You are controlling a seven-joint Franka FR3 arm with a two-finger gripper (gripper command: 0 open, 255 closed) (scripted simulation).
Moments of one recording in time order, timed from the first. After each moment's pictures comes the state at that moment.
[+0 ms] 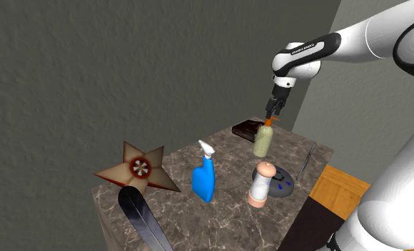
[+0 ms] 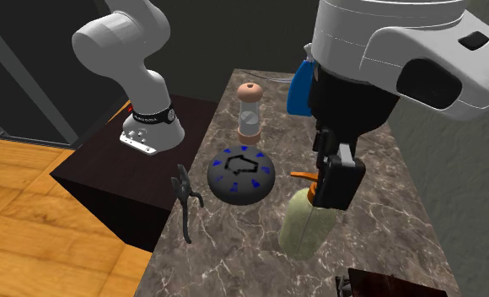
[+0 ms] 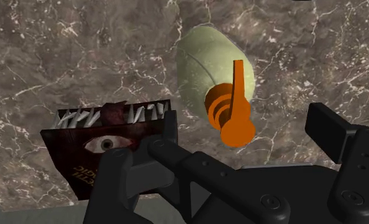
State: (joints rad) arm -0.10 -0.02 -0.39 -2.05 0.03 2.05 -0.58
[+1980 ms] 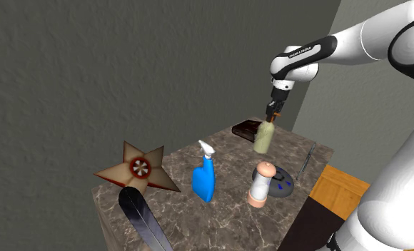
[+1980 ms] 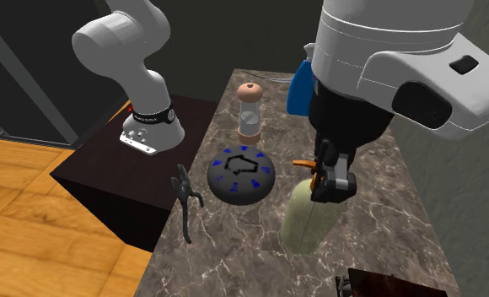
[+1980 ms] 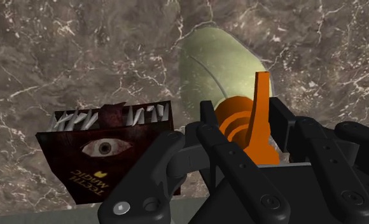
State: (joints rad) arm -0.10 0.00 -0.39 -2.06 0.04 2.08 -0.59
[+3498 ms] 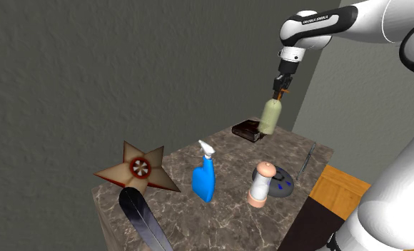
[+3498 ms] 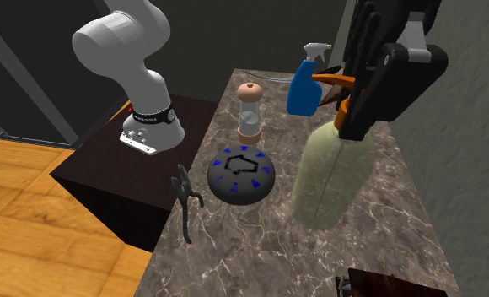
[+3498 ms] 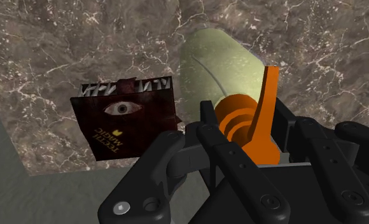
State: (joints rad) arm -0.10 -0.05 -0.39 -1.80 0.02 1.77 -0.57
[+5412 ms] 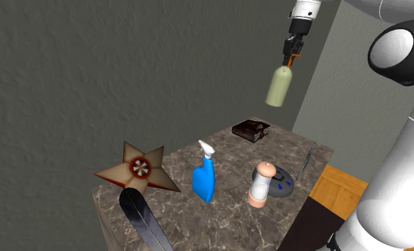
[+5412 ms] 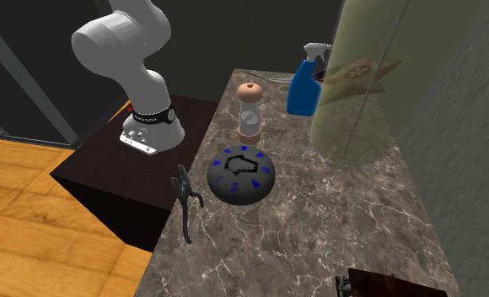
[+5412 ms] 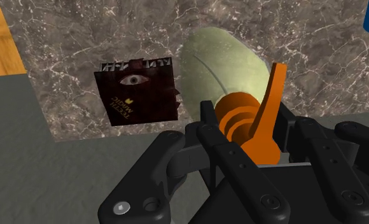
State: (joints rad) arm -0.12 0.09 -0.41 -1.23 0.07 1.33 -0.59
